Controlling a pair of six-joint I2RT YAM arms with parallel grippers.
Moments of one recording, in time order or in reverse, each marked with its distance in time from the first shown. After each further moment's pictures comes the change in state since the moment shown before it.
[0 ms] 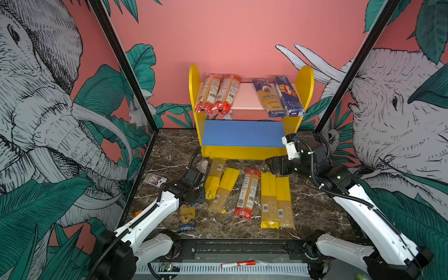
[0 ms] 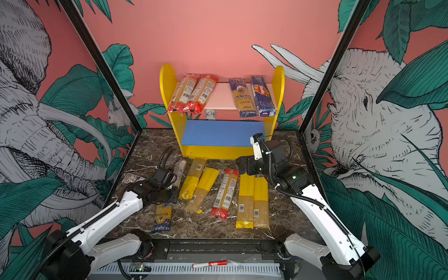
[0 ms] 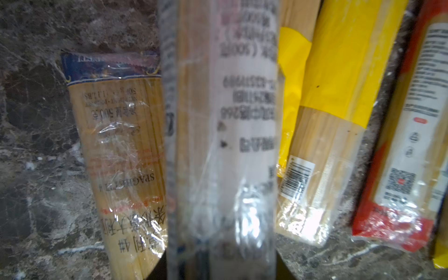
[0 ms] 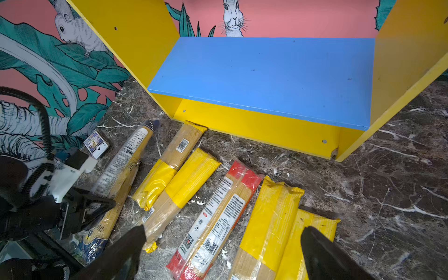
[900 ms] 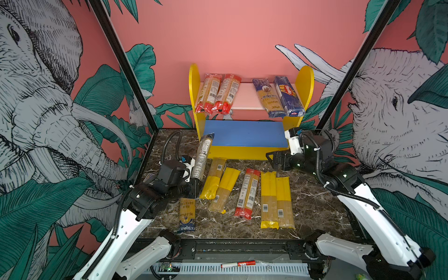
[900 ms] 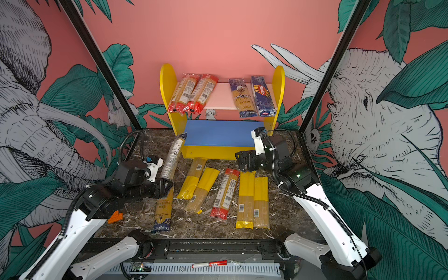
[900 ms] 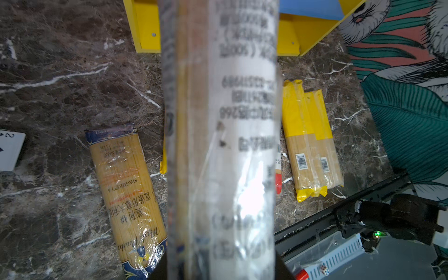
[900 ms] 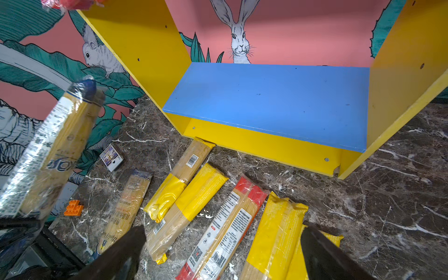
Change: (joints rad) left arm -0.051 -0.240 0.435 -0.315 0.093 0.068; right arm 0.000 0.020 0.108 -0.009 -0.013 0.001
